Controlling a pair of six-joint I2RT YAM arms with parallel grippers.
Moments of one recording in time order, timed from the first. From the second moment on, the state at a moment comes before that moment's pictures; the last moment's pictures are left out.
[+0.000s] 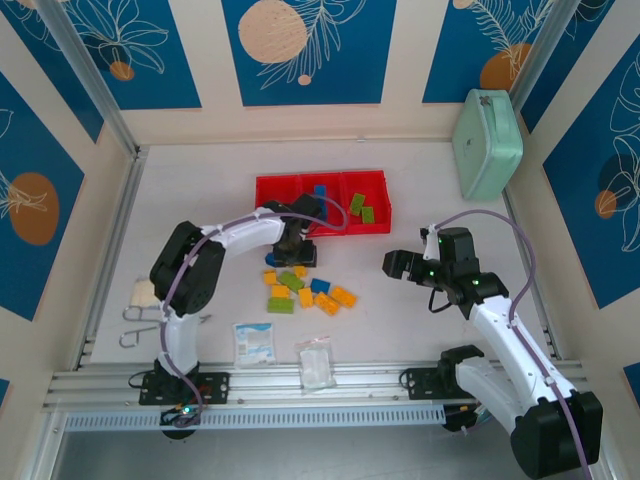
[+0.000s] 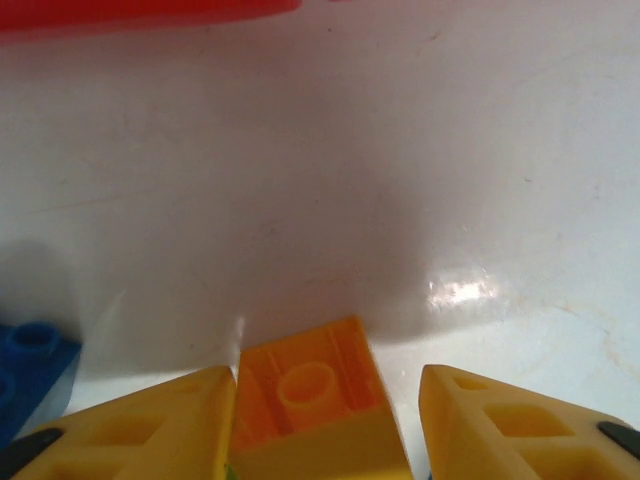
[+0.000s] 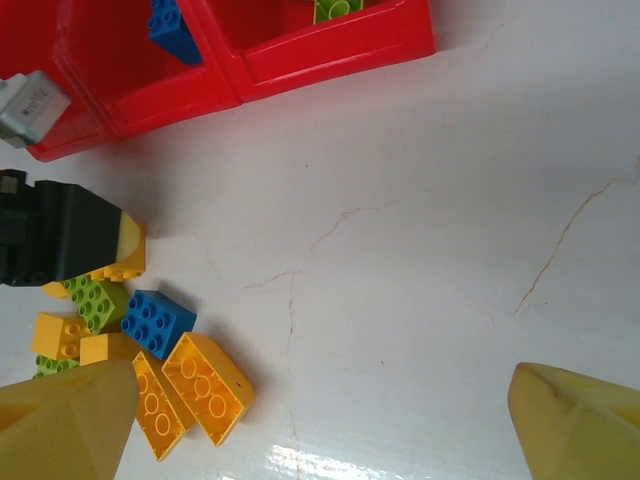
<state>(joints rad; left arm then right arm) -0.69 2.01 1.43 -0.83 0.06 -0.59 0.20 0.85 0.59 -0.56 -0.29 0.41</state>
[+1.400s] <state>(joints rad) -0.44 2.00 1.77 -0.93 -0.05 -0.36 0.19 0.81 0.58 -0.58 -0.29 0.48</state>
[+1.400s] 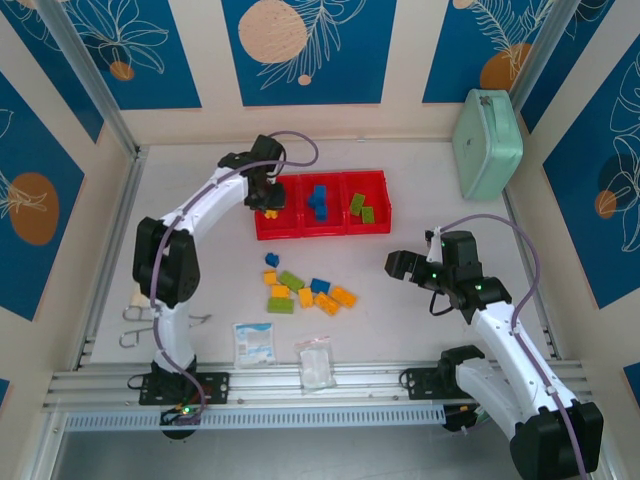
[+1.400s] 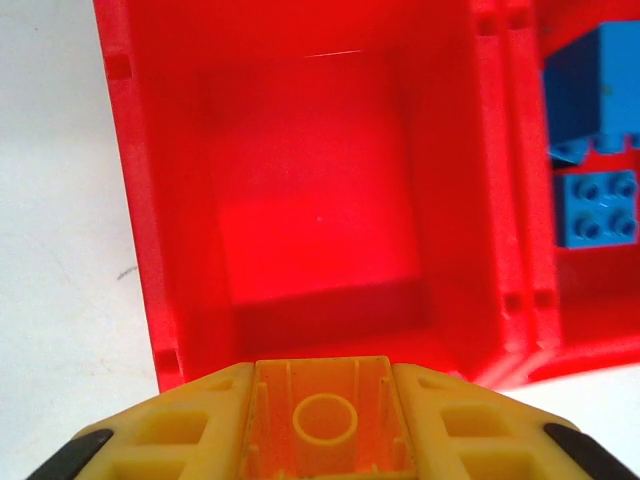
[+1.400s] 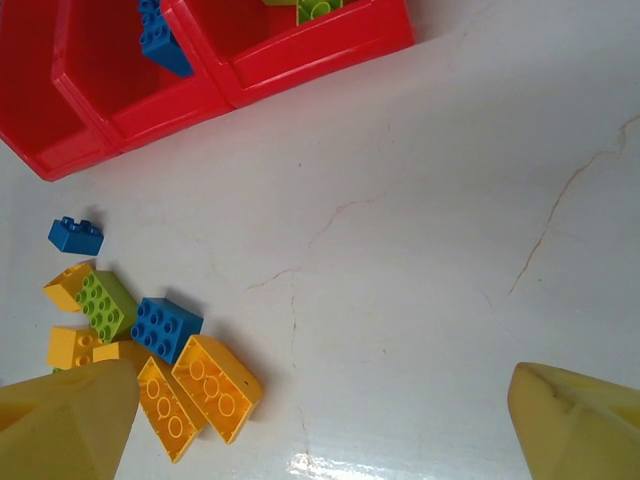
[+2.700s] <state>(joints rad) -0.47 1.58 1.19 -0.72 0.04 -0.37 0.20 0.94 0.58 -0.60 -0.33 0.56</state>
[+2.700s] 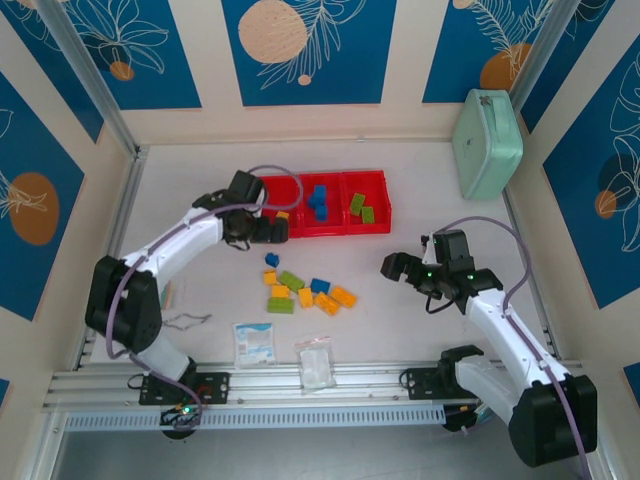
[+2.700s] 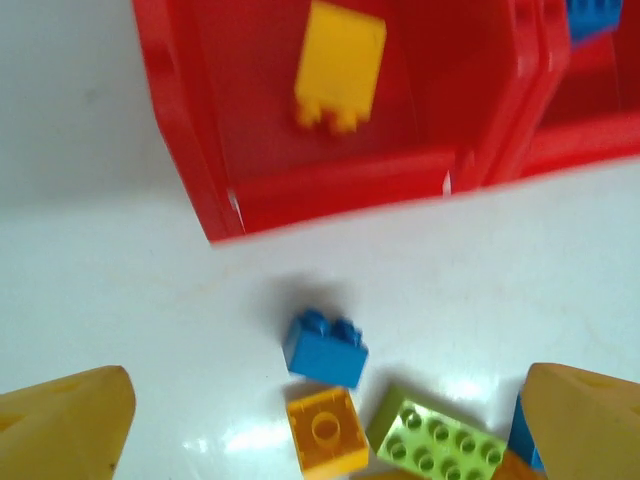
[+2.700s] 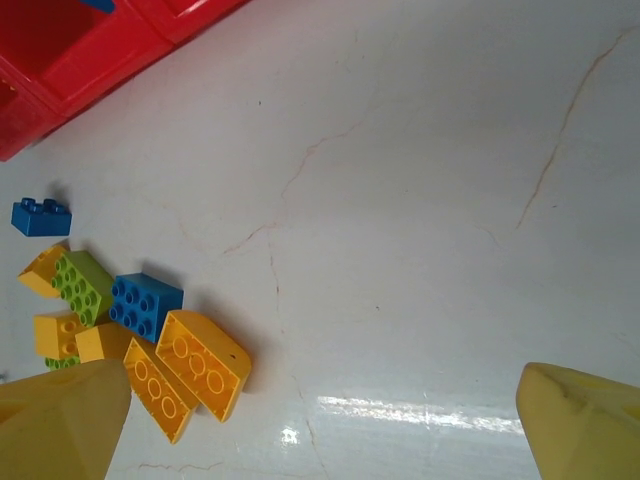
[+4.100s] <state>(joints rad) -0.51 1.61 0.96 -0.61 0.14 -0.51 0.27 0.98 0.59 -0.53 -0.29 0.58</state>
